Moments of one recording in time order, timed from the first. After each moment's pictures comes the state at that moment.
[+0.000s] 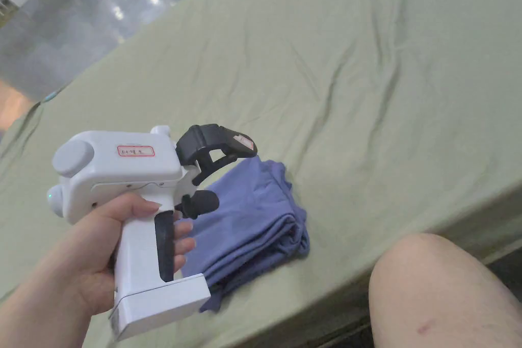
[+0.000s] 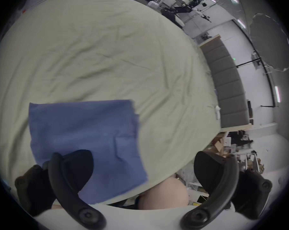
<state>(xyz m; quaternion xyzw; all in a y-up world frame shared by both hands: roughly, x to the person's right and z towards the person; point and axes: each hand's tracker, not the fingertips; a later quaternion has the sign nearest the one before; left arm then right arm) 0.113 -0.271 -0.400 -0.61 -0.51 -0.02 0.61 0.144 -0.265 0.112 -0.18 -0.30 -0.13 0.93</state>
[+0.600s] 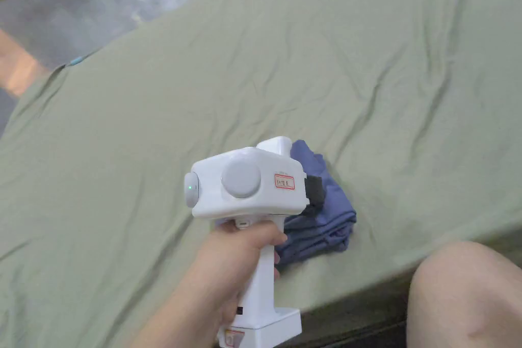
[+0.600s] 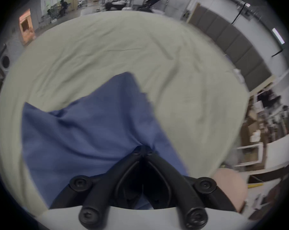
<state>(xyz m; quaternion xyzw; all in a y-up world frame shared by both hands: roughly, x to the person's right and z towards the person) 0.111 -0.341 -0.342 -0.51 -0.55 -0.17 0.64 0.099 -0.238 0.049 -0.23 -0.25 -0.06 0.94</state>
